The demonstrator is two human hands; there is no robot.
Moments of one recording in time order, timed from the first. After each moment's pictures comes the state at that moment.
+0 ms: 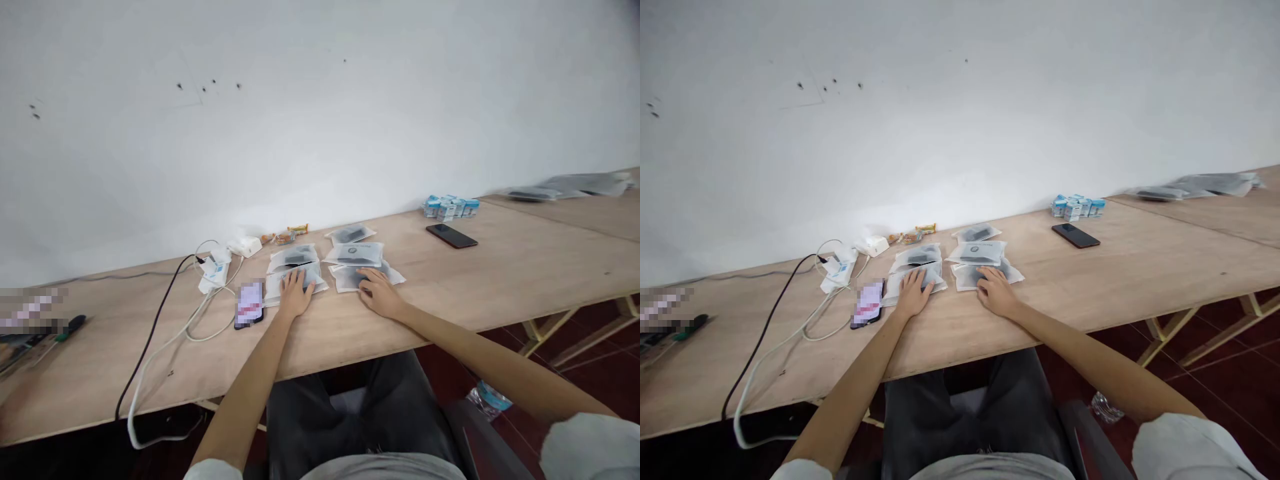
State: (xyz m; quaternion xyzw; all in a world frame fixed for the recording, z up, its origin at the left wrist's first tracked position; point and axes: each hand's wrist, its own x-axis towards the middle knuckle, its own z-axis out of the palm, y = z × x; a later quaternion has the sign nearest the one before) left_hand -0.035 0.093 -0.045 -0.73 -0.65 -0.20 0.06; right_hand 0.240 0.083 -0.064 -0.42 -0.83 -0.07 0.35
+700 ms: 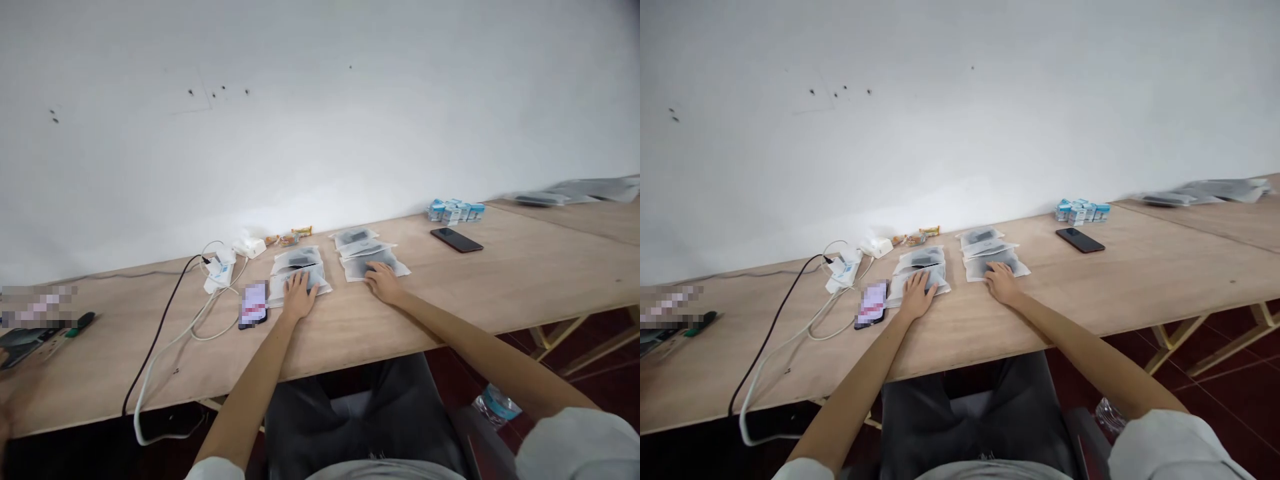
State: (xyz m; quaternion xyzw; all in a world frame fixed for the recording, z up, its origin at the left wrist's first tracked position) left_hand -0.037 0.093 -0.049 -0.73 -0.65 -0.21 0.07; right_hand 0.250 0.127 -0.066 -0.50 -0.81 -0.05 0.30
